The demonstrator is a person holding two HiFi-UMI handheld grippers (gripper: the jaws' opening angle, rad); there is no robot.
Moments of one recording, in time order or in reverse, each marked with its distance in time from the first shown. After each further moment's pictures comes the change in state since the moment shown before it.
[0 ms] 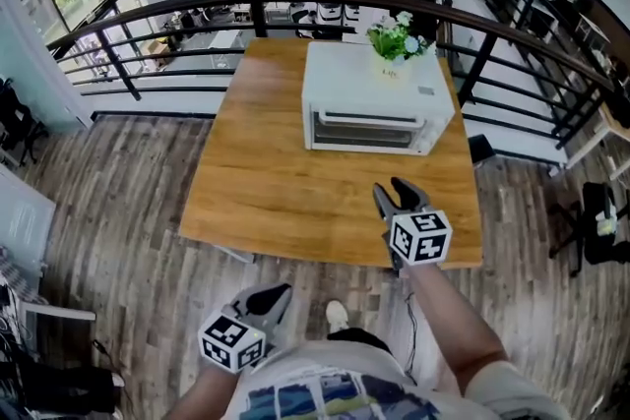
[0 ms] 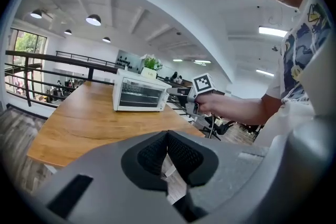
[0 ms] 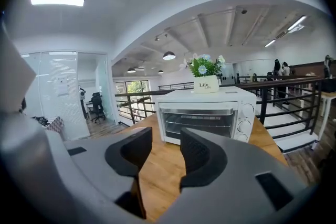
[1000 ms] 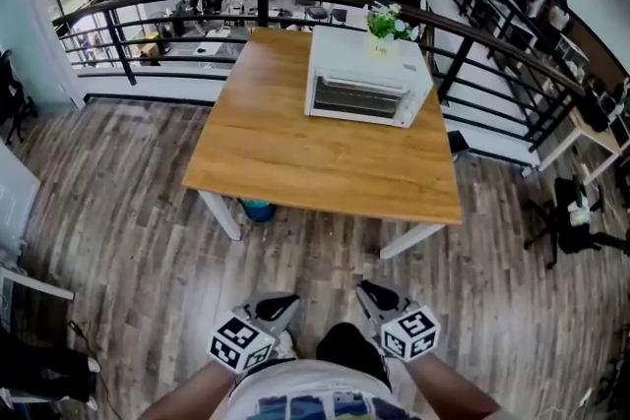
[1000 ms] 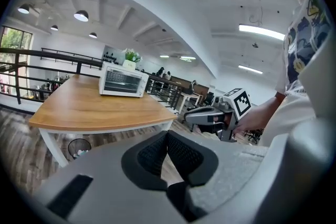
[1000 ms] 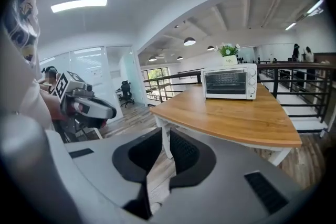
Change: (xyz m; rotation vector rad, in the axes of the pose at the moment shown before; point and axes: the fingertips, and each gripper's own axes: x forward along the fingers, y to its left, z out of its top) left arm -0.142 -0.137 -0.137 0.052 0.044 -0.135; right arm -0.309 0.232 -0.198 -0.041 0.148 0.241
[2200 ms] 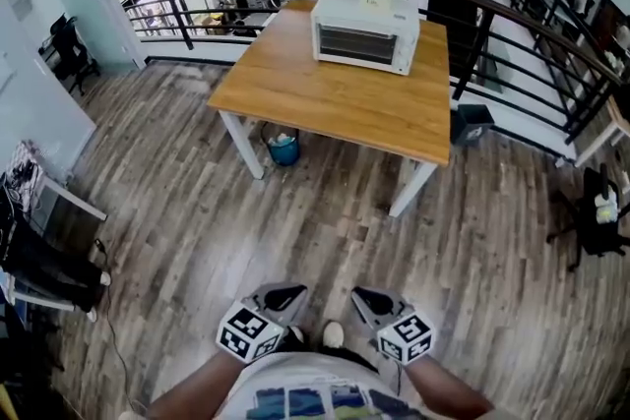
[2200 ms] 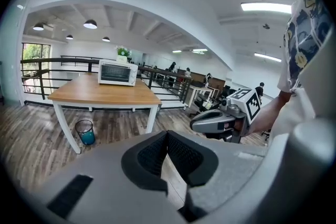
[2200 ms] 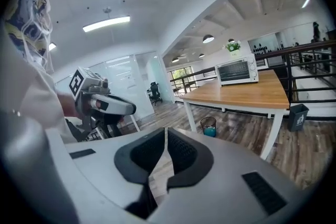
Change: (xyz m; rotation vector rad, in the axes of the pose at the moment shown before) left arm 0.053 -0.372 -0.115 -0.020 0.043 0.231; right arm -0.338 0.020 -0.178 0.006 -0.010 0.318
